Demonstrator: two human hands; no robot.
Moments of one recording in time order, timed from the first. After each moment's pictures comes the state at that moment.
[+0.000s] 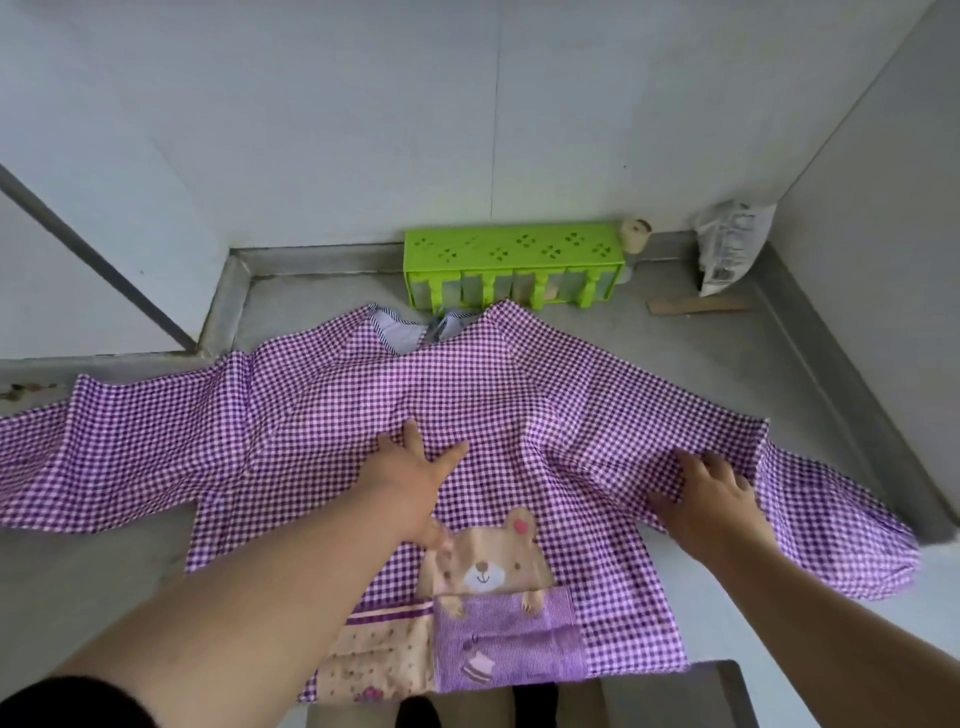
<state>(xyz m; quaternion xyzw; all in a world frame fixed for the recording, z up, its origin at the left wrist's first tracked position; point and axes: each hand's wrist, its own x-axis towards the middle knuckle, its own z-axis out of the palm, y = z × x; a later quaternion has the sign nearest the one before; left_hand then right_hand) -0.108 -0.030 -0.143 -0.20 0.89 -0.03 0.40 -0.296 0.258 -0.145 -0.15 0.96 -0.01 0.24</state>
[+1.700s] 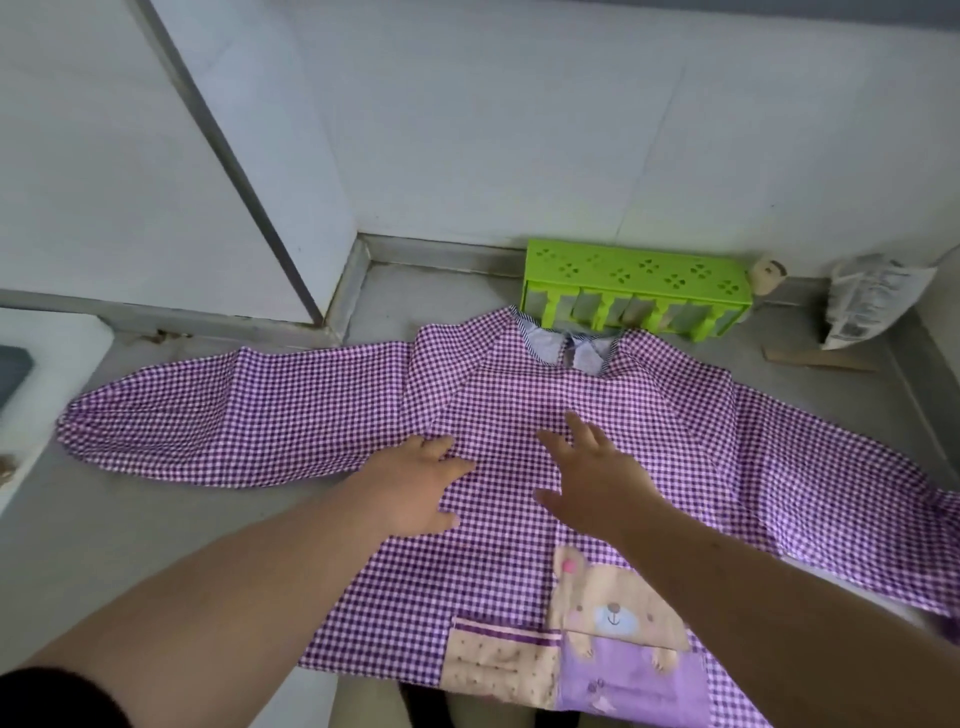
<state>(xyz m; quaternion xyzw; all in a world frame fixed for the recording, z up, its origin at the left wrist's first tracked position) -0.008 -0.119 -0.135 -0.19 0.92 0.11 0.31 -0.199 0.051 -0.124 -0.50 0.83 0.09 0.24</state>
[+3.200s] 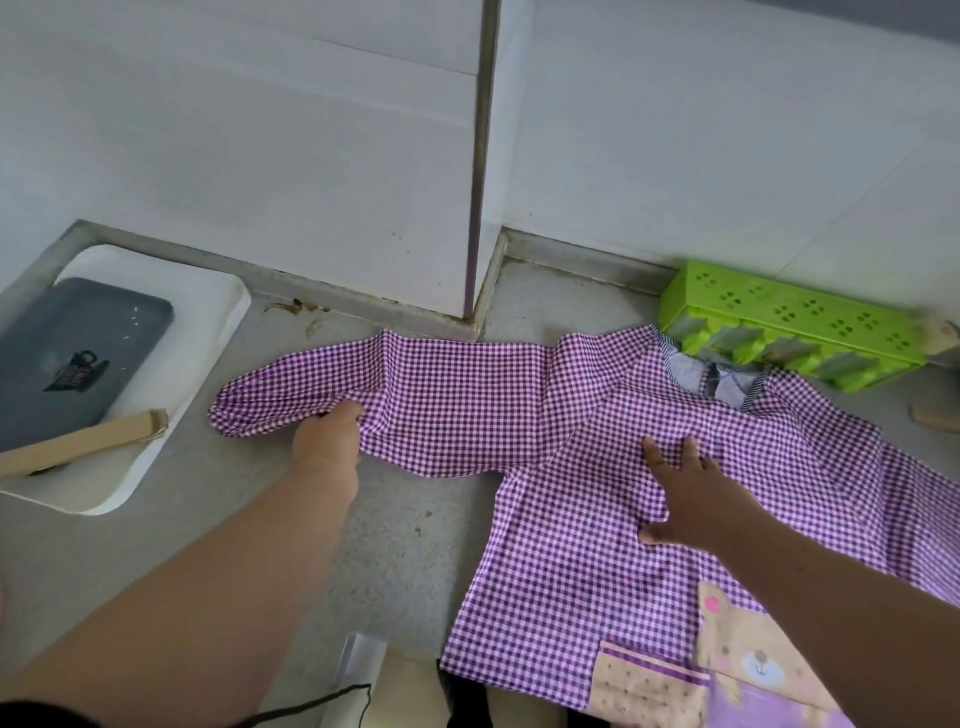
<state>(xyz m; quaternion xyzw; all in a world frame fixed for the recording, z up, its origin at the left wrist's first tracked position) 0.165 -0.275 -0.142 -0.75 0.28 0.55 -0.22 -0.164 -0.022 -0.146 -0.44 0.82 0.23 0.27</state>
